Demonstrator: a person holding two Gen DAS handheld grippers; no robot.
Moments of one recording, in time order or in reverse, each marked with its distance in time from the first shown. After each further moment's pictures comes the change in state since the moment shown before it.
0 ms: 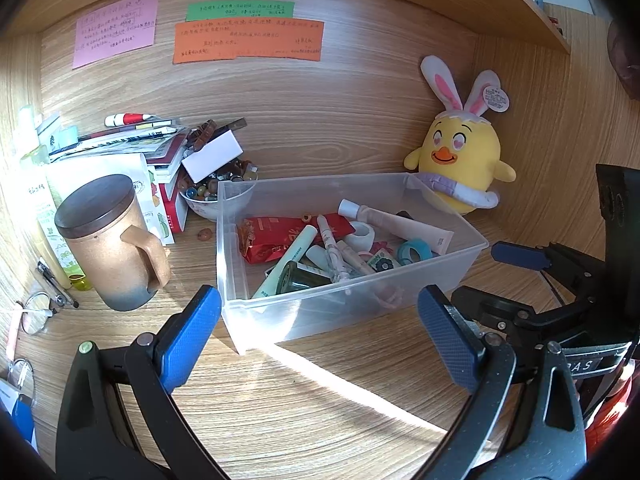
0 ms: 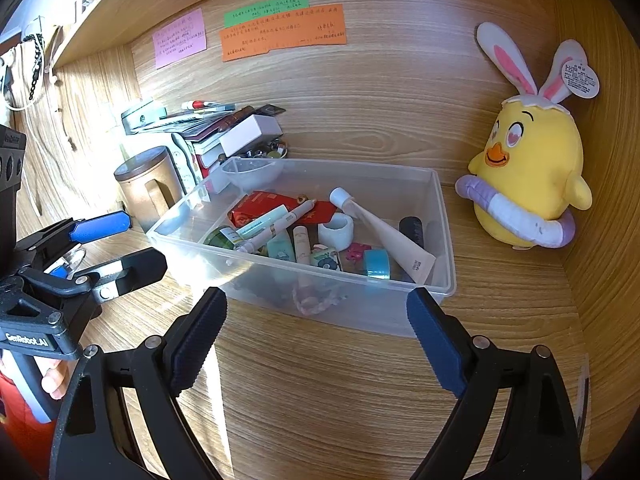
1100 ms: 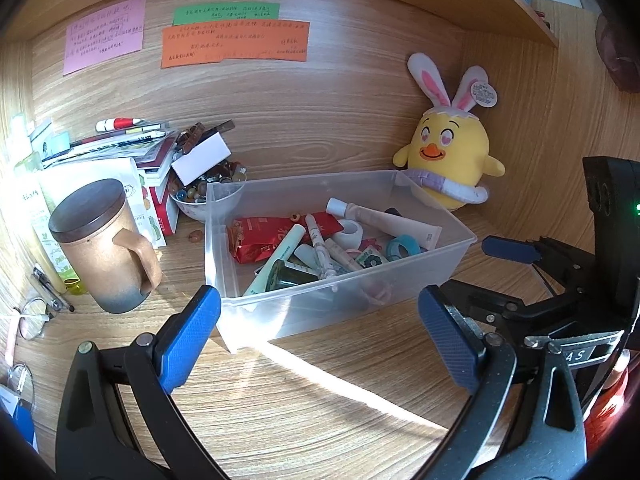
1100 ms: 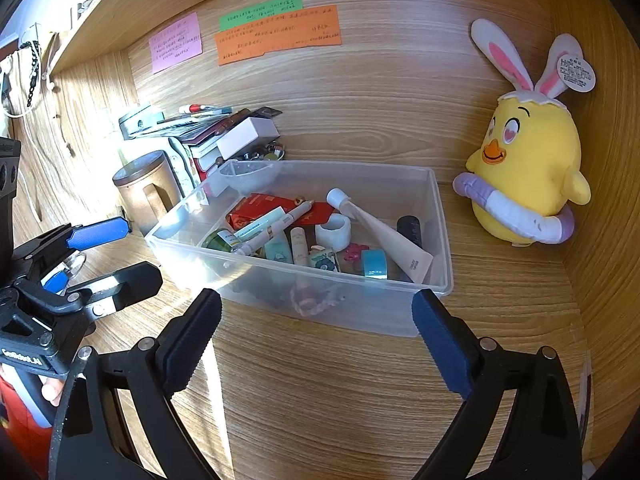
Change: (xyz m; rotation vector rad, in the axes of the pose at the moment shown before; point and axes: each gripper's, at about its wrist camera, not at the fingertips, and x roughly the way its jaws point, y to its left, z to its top) left arm -0.002 -0.006 0.000 0.017 0.002 -0.028; right arm 0.000 -0.003 0.000 0.023 -0.004 0.005
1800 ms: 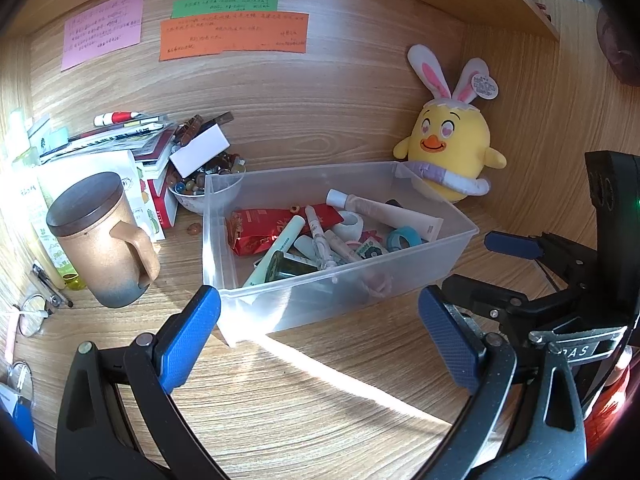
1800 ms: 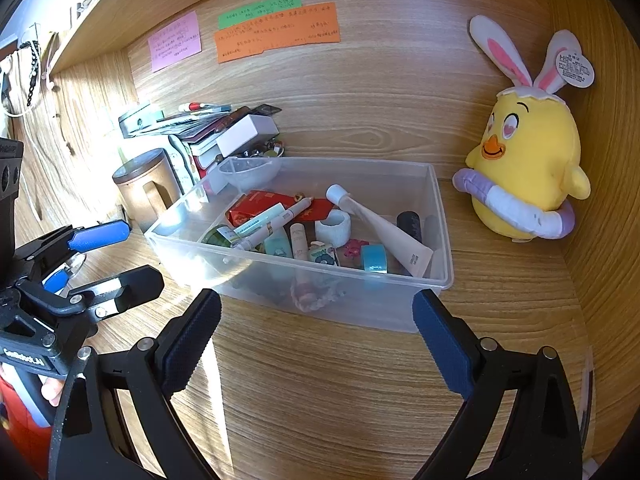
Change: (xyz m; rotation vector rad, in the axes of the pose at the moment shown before) left arm 0.002 -0.002 -0.003 0.010 0.017 0.004; right arm 0.002 -0.001 -0.003 0.008 0.007 0.000
